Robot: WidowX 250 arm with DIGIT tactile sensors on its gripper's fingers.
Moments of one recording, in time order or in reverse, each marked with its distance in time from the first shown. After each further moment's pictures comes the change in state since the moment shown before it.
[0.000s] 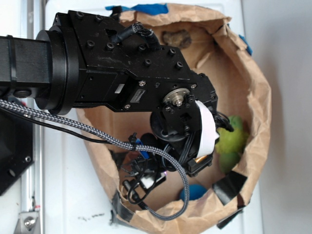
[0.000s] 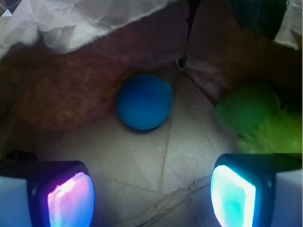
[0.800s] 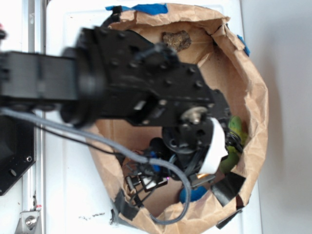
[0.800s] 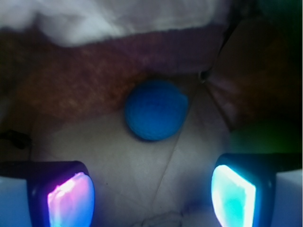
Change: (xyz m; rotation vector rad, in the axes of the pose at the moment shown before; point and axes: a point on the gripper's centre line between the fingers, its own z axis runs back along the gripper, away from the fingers) arm 0.007 0.001 -0.017 -0.061 0.040 -0.228
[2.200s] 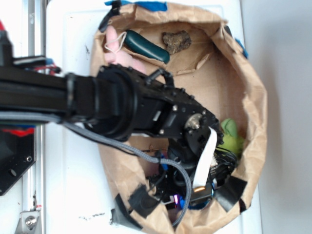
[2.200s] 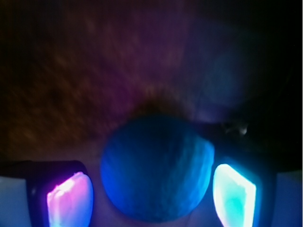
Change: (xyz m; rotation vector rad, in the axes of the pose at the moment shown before) arm 0.029 0.002 -0.048 0.036 -0.233 -0.145
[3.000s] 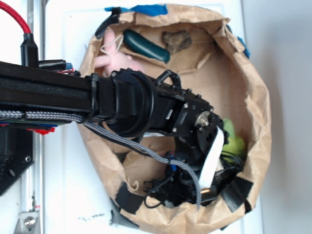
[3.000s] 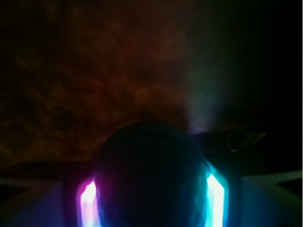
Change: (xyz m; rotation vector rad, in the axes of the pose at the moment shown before) arm 0.007 0.000 -0.003 -0.026 -0.076 -0.045
